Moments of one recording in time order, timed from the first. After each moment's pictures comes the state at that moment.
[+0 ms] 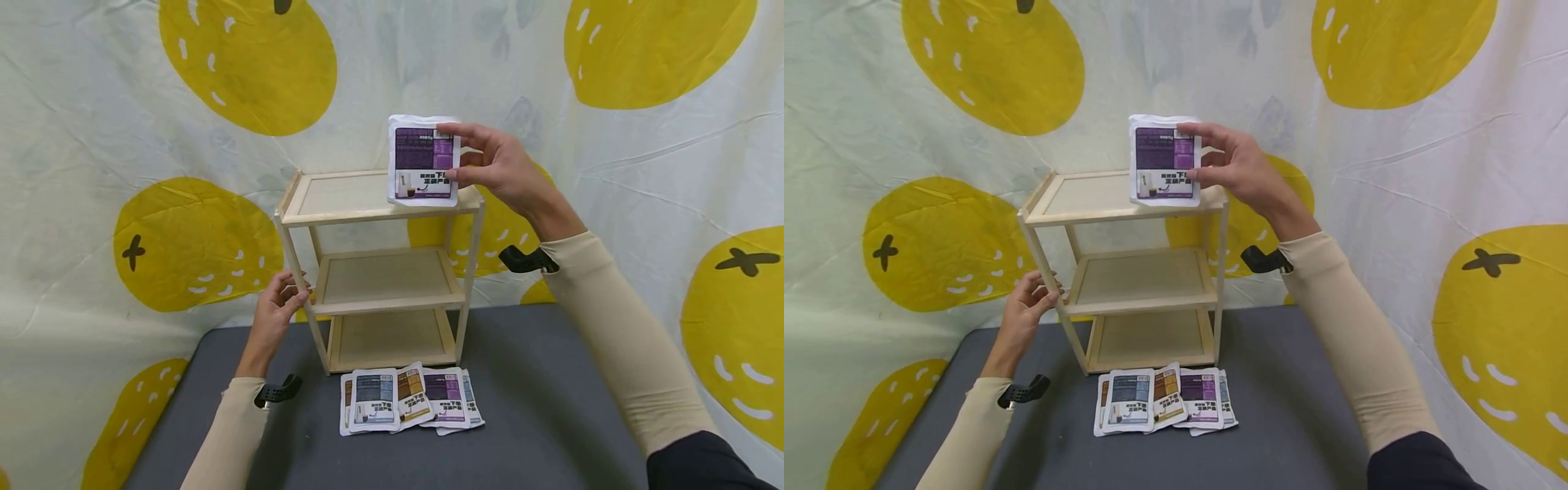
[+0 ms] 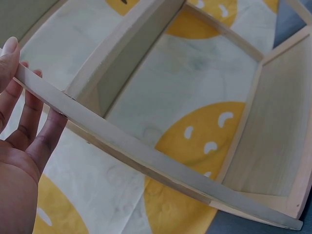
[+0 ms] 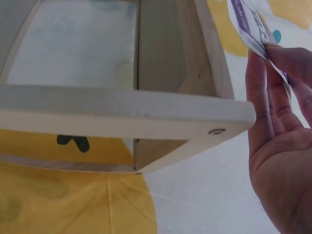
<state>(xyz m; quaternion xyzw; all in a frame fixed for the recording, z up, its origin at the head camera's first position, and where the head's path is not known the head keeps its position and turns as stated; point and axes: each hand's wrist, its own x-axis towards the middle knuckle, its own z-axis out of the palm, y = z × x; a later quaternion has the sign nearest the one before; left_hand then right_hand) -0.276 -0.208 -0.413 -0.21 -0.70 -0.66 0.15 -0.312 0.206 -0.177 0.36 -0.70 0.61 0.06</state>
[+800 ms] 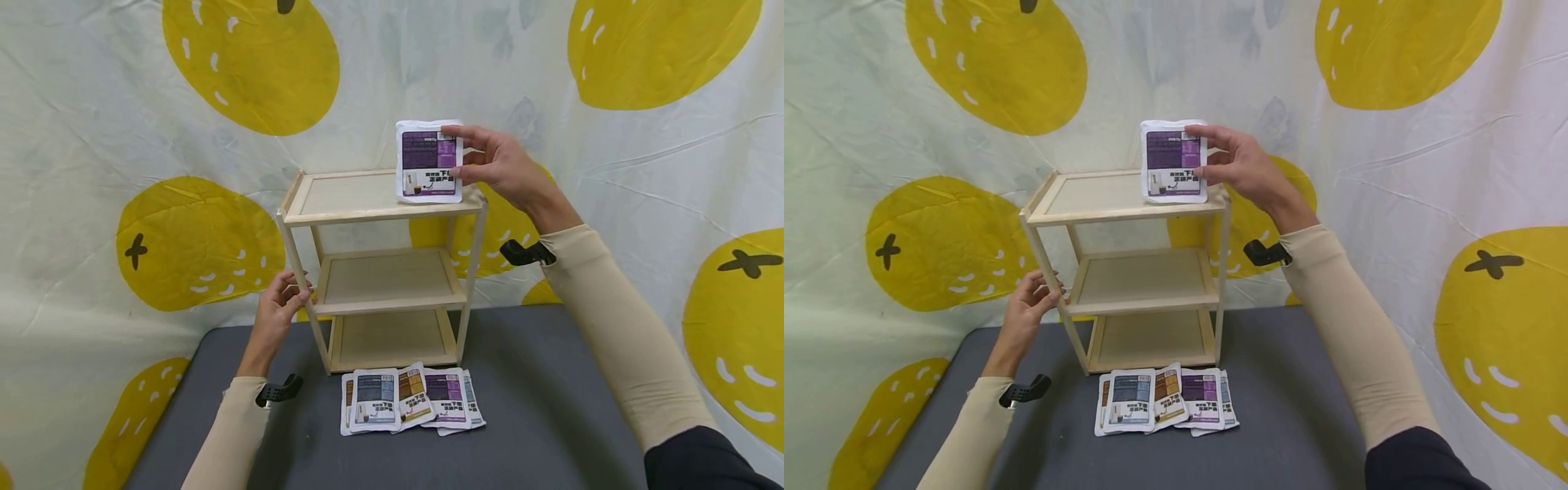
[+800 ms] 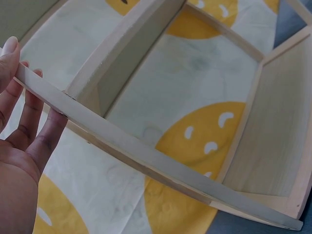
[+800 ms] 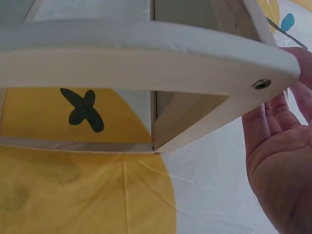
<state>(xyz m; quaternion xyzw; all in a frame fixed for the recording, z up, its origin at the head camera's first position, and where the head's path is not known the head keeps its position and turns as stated) -0.277 -0.206 -0.412 -0.21 -0.70 -0.67 0.15 -0.335 0.213 -0.181 0.33 -0.73 0.60 0.06</state>
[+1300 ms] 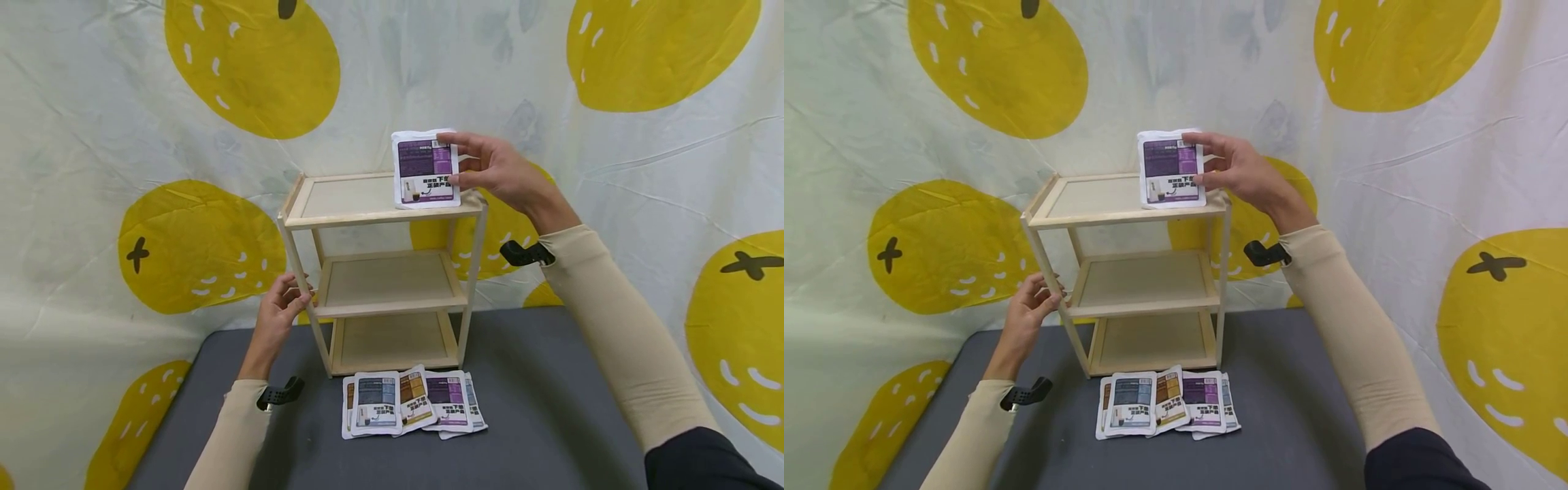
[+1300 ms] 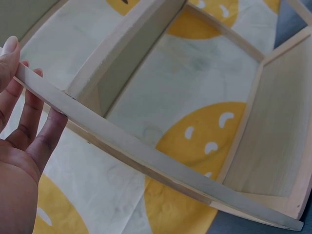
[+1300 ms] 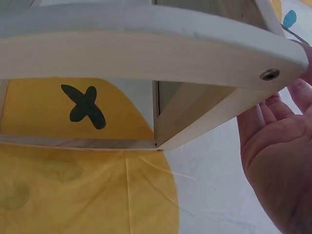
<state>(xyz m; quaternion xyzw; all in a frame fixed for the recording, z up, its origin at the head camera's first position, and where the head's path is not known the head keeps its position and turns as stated) -0.278 -0.209 -0.416 -0.22 -0.70 -0.66 0.15 -0.339 0.214 -0.183 0.33 -0.77 0.55 0.02</state>
